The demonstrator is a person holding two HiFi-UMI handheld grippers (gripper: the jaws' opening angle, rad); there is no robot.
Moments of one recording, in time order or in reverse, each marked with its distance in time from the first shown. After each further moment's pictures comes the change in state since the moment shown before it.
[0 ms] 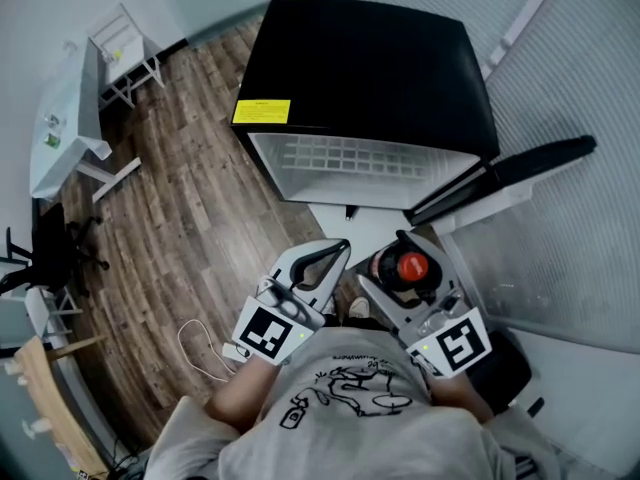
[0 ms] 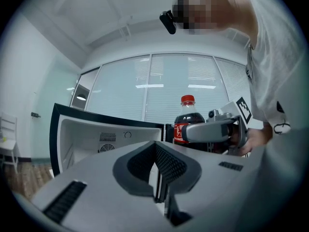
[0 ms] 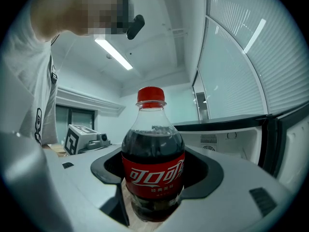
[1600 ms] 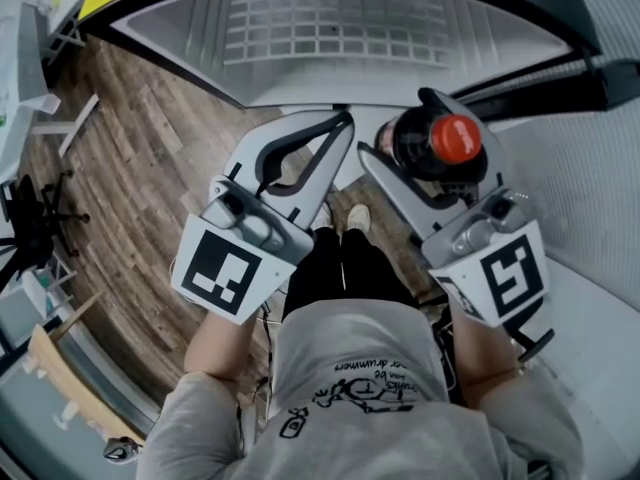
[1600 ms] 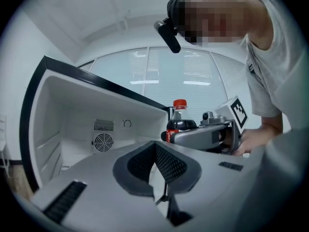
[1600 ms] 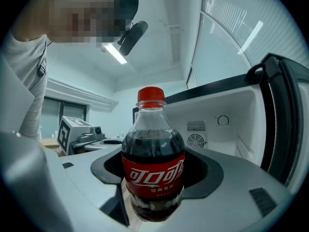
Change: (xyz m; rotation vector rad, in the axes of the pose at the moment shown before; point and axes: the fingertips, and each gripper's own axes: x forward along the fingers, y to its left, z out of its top) left arm 0.059 0.042 -0.064 0.061 0.044 -0.084; right arm 0.046 -0.076 -0.070 -0.025 0.029 -0.071
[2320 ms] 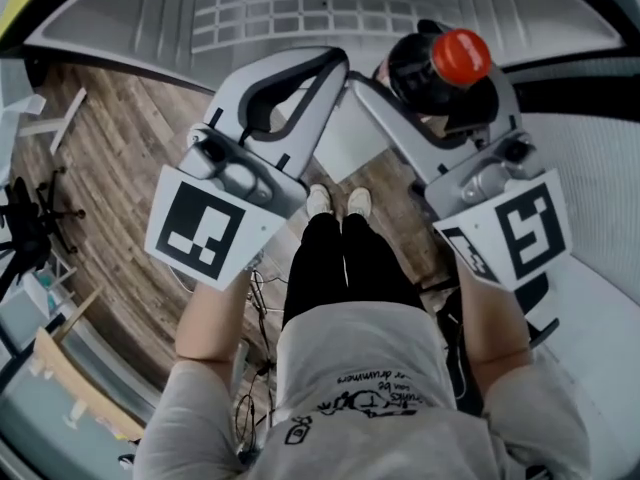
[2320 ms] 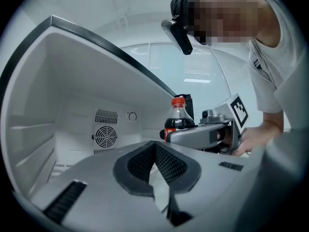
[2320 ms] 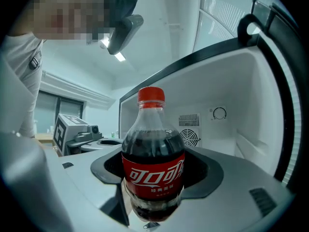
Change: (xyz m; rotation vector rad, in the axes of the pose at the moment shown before) left arm 0.043 0.041 -0.036 0.006 0.012 0.001; right arm 0.041 -0.048 -0.031 -0.020 -0.001 -0.019
